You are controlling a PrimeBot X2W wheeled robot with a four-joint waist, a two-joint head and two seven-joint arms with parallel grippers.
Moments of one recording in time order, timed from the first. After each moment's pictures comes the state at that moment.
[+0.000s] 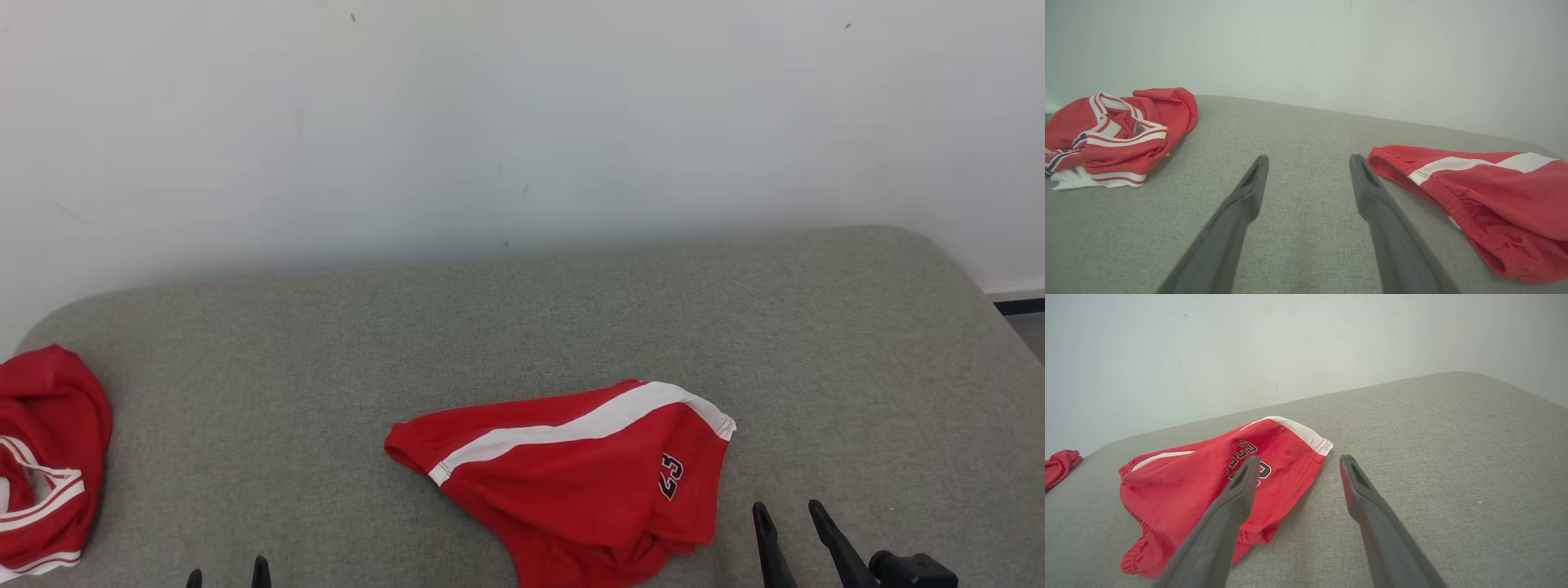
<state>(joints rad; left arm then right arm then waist) 0.16 0.06 0.08 0.18 -0.25 -0.11 -0.26 0.03 -0.11 0.12 0.33 0.32 0.13 -0.24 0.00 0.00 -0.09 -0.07</state>
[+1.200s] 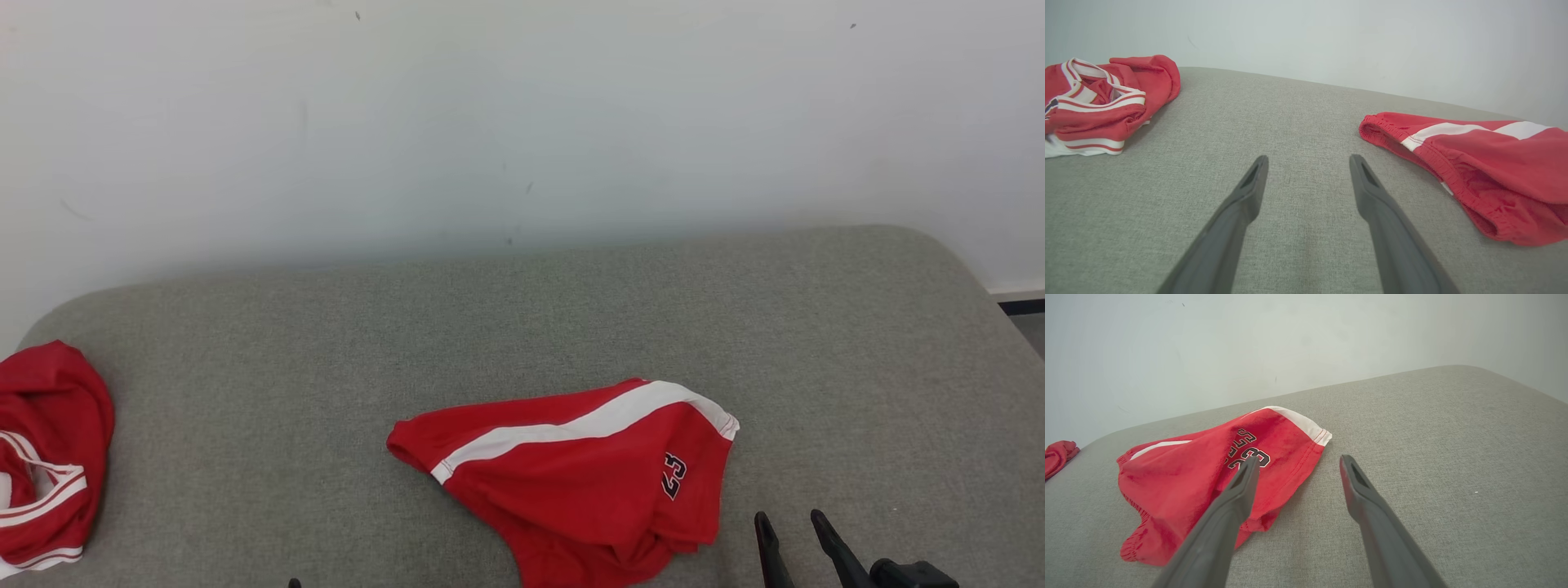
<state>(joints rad) 0.17 0.05 0.05 0.25 -0.23 -0.13 -0.26 0.07 -0.10 0.11 0.30 0.29 0.13 -0.21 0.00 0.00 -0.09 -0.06</state>
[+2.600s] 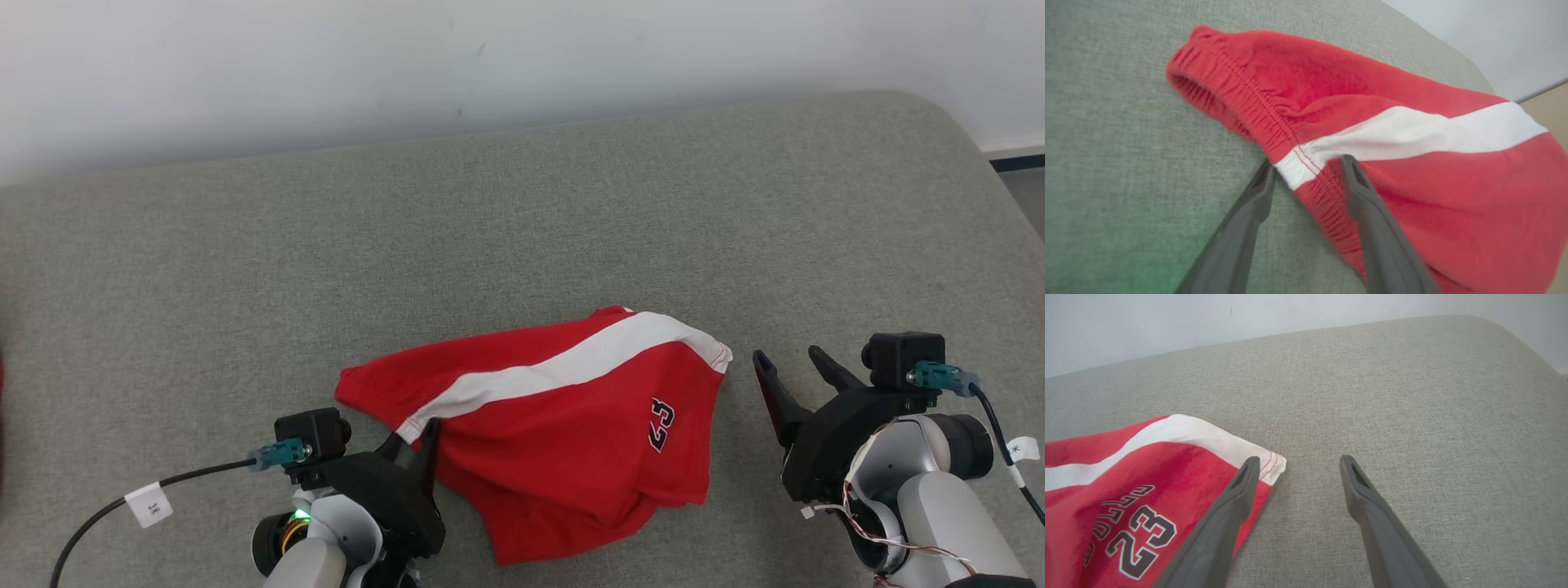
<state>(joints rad) -0.40 0.05 -0.32 0.59 -0.71 -0.02 0.11 -0.34 -0.17 0.07 0.35 0.31 0.13 0.27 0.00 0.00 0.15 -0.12</state>
